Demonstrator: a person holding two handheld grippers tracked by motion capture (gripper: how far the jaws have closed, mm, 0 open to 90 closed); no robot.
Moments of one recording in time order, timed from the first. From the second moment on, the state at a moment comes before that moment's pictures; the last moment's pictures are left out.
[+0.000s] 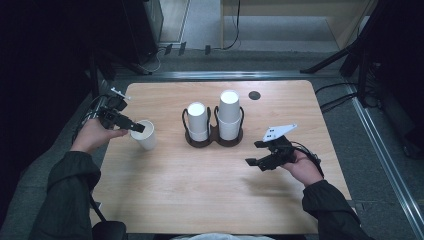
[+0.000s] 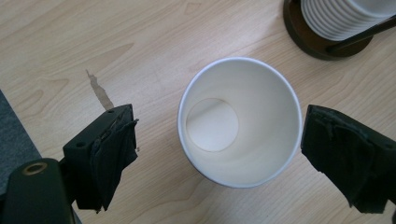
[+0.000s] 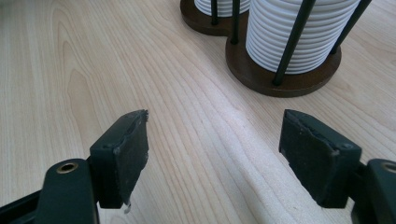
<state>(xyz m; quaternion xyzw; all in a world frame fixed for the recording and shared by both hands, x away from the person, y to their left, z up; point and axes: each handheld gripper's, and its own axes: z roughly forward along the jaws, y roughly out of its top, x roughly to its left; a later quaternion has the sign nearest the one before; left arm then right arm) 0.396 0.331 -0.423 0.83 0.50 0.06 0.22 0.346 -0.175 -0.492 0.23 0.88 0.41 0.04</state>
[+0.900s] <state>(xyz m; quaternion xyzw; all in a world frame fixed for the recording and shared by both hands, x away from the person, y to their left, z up) 0.360 0.286 -0.388 0.83 0.46 0.09 0.29 0.344 -0.170 -0.494 0.22 0.89 0.41 0.03</state>
